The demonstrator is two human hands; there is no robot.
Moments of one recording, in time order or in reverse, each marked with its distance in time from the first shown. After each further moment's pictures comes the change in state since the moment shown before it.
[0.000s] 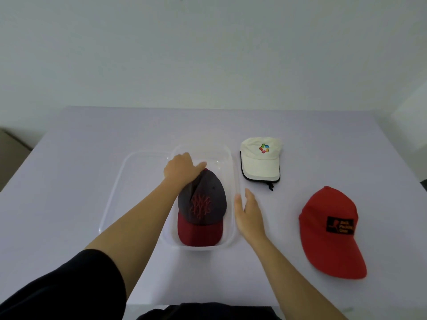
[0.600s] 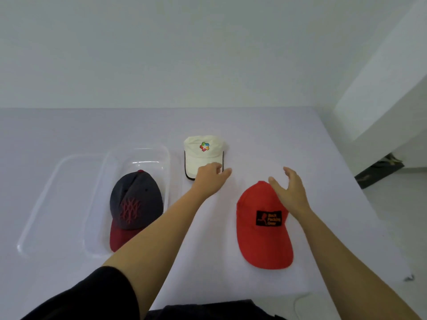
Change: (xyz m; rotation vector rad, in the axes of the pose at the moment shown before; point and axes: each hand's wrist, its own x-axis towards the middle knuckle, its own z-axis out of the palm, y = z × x) left_hand -0.067 0.202 0.092 -0.496 -0.178 0.286; right_hand 0.065 0.103 -0.251 -0.054 0.234 -0.014
